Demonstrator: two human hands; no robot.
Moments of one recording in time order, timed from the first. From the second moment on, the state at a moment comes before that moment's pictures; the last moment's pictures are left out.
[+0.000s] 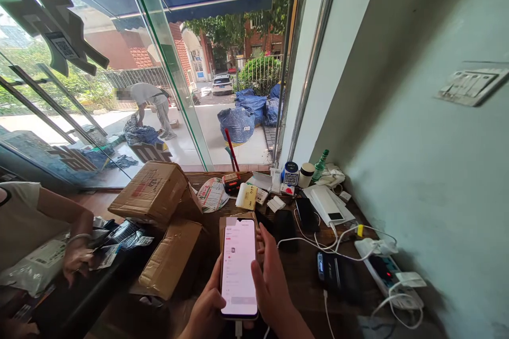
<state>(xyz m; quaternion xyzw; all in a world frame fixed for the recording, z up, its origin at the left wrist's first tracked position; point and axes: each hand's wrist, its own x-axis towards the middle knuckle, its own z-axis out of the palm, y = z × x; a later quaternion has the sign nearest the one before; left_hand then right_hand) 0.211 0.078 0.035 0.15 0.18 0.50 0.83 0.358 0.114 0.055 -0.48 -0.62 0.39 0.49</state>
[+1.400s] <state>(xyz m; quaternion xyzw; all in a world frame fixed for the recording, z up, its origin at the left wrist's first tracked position) 0.212 0.077 0.042 0.17 0.21 0.52 0.81 0.363 0.105 0.058 -0.49 -0.71 0.21 0.45</state>
